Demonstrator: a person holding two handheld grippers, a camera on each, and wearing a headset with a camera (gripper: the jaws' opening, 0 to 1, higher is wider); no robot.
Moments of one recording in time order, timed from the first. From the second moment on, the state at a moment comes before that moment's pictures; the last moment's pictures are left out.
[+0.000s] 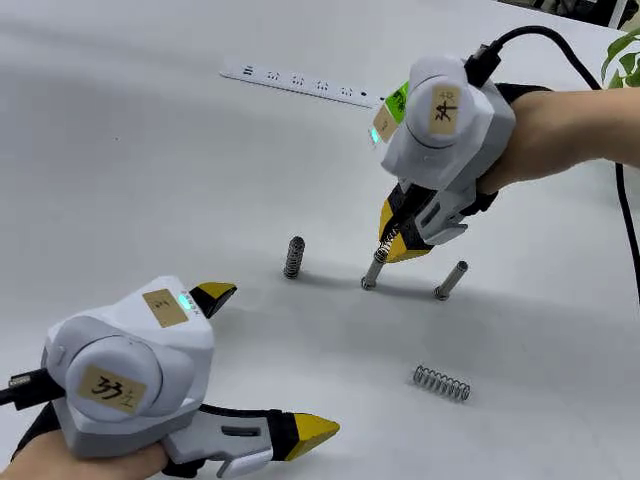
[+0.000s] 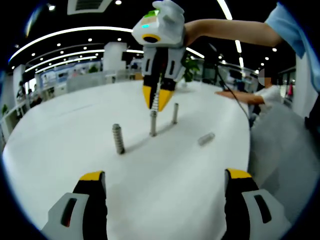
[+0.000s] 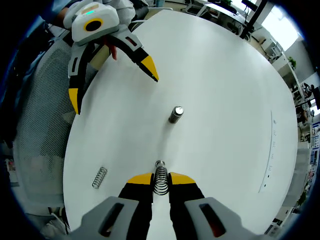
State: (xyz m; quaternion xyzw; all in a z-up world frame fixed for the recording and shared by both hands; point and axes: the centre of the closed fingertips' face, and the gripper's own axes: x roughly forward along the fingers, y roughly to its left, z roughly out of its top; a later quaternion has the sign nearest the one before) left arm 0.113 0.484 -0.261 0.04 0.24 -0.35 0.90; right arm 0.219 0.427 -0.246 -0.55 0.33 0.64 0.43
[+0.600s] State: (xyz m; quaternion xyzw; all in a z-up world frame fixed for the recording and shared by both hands) left arm 0.110 0.486 -0.263 0.04 0.25 -0.35 0.90; right arm 0.213 0.431 -0.261 -0.57 0.34 0.63 0.41
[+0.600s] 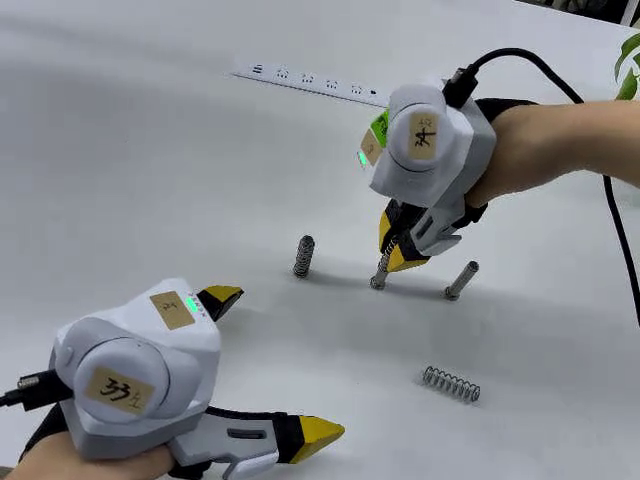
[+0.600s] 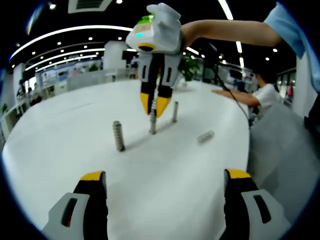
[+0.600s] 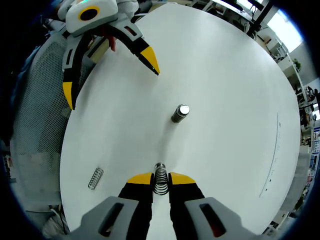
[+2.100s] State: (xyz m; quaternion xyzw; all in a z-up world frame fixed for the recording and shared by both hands) left arm 0.115 0.483 -0.261 0.04 0.25 -0.36 0.90; right arm 0.213 0.432 -0.266 -0.50 0.31 0.64 0.49
